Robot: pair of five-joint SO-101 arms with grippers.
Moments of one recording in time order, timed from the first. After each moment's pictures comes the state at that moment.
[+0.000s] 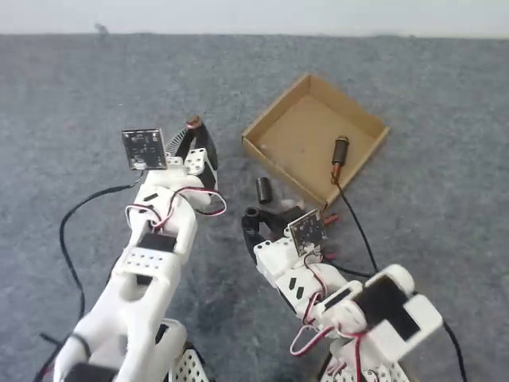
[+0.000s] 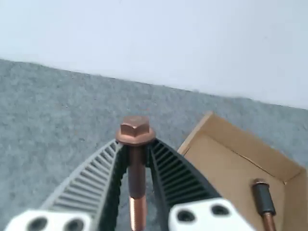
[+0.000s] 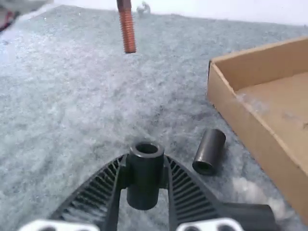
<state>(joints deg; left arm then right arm) 3.3 -32.7 75.1 -15.7 20.4 -39.4 2.9 91.2 -67.9 -8.8</state>
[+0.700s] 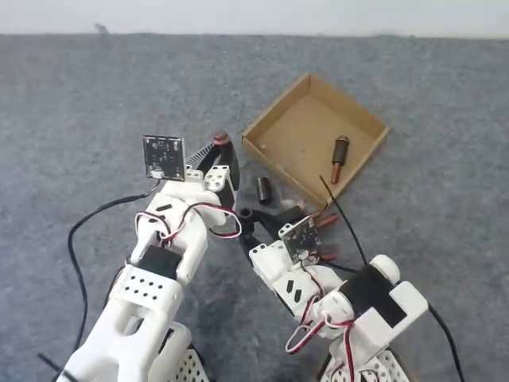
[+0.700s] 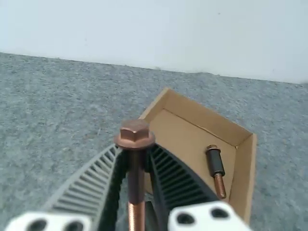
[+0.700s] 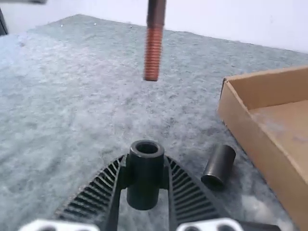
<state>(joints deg) 12.0 -51.1 75.2 7.7 20.4 -41.2 7.7 90.2 -74.5 -4.1</state>
